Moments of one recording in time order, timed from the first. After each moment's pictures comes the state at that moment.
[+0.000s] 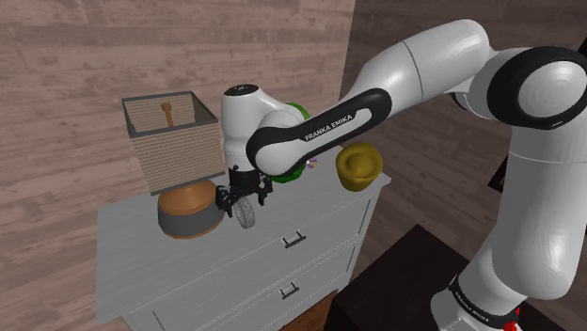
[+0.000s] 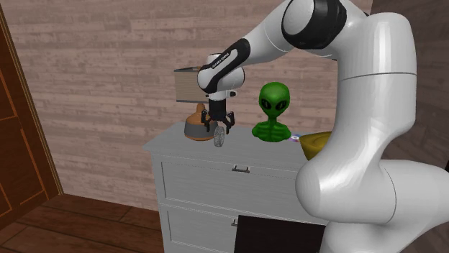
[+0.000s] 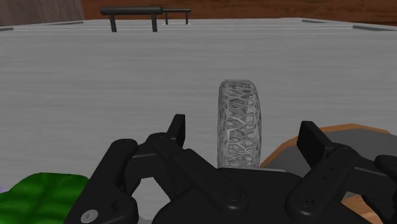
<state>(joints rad) 0.12 0.34 0.57 -1.84 -0.25 2.15 0.89</state>
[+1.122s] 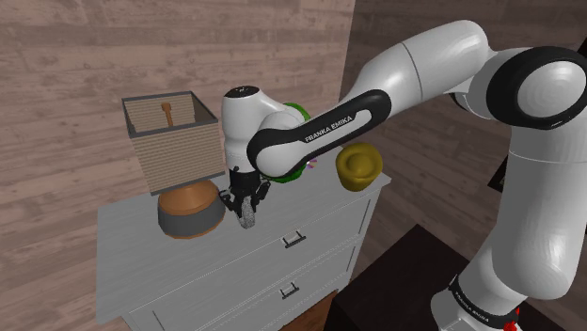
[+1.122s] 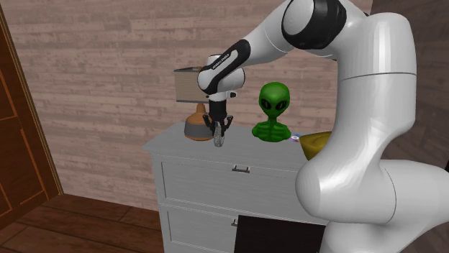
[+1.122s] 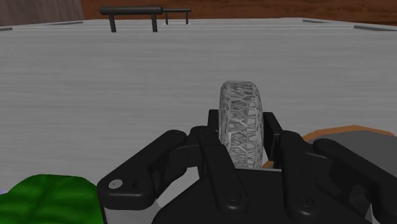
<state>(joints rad) 0.12 0.34 0.57 -1.85 -0.25 2.16 0.89</state>
